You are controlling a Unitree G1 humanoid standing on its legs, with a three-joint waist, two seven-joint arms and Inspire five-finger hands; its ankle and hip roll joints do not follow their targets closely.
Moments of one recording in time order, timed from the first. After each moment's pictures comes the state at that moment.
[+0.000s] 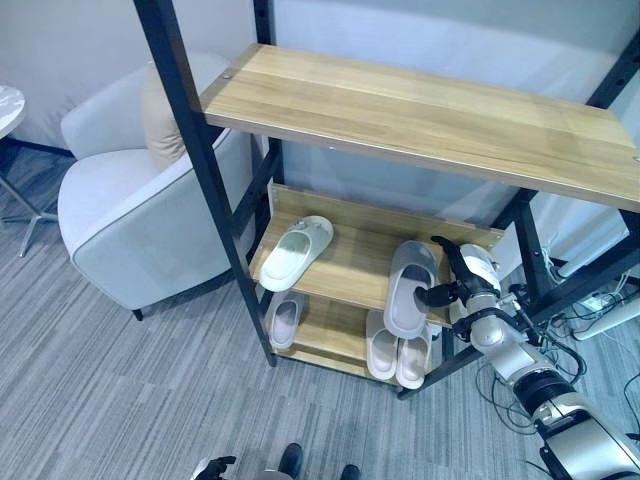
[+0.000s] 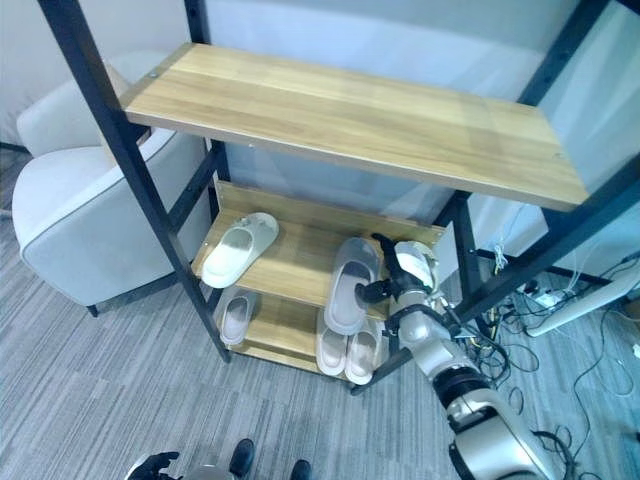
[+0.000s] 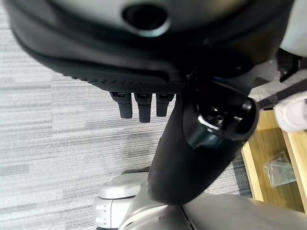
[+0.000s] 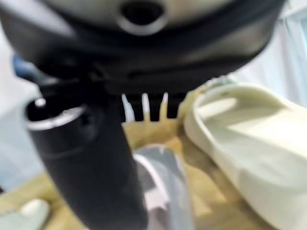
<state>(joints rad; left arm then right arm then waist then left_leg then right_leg) 0.03 0.26 -0.28 1.23 0.03 -0.08 0.10 -0.58 -0.57 0.47 0.86 -0.14 -0.09 -0.31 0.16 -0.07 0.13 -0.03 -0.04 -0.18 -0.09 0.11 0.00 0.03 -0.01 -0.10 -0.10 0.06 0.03</state>
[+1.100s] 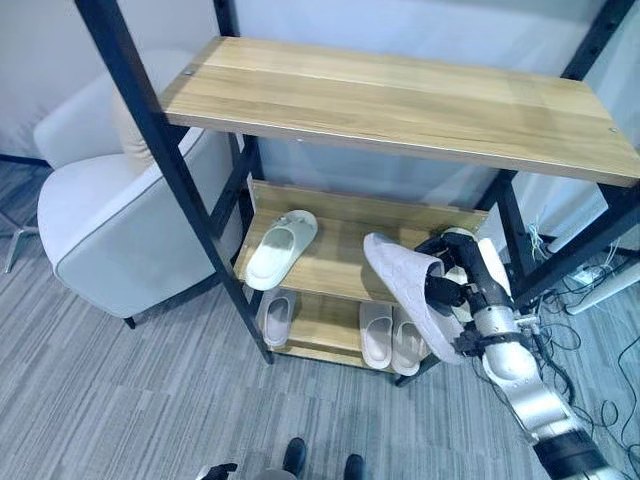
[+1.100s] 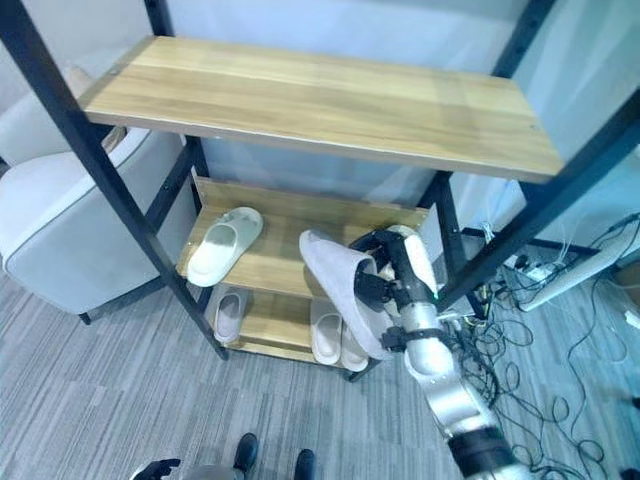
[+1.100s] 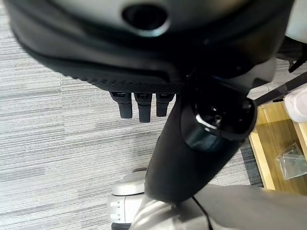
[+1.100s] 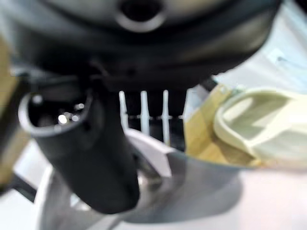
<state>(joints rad) 0.04 0.22 -0.22 1.24 0.05 -0.06 0.10 -0.08 -0.56 0.14 0.03 -0.04 -0.17 -0.25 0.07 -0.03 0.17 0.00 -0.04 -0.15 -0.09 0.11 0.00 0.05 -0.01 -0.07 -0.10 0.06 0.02</state>
